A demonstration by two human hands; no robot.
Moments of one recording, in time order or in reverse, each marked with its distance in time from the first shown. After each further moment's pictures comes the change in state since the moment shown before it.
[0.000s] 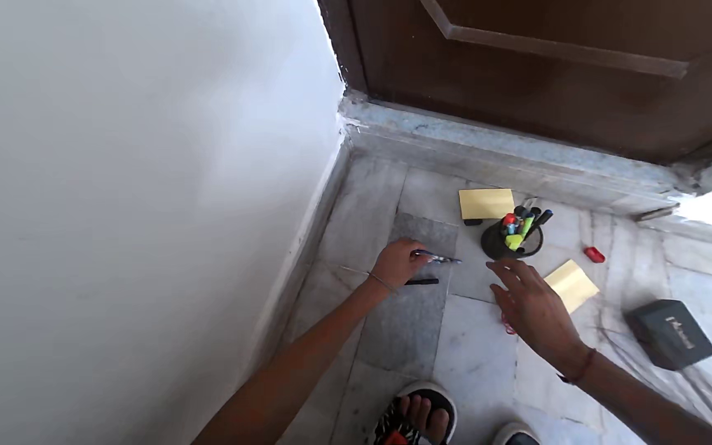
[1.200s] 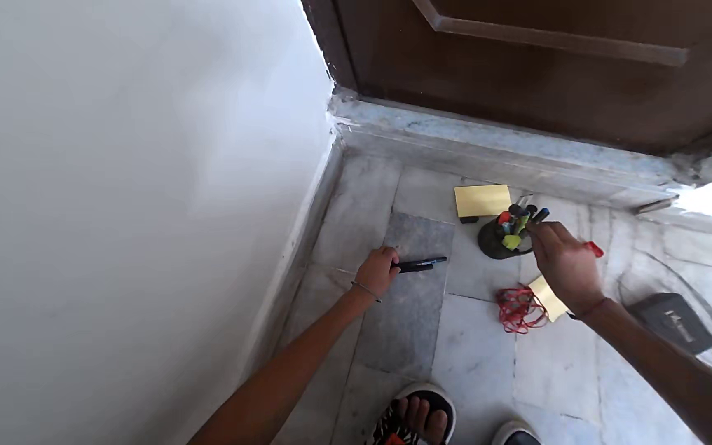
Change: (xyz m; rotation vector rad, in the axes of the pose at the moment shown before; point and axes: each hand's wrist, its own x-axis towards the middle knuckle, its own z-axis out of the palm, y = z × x) left_hand 0.004 -0.049 0.015 0.222 -0.128 -0.217; right_hand 0.035 0.068 -0.016 -0.116 0.157 0.105
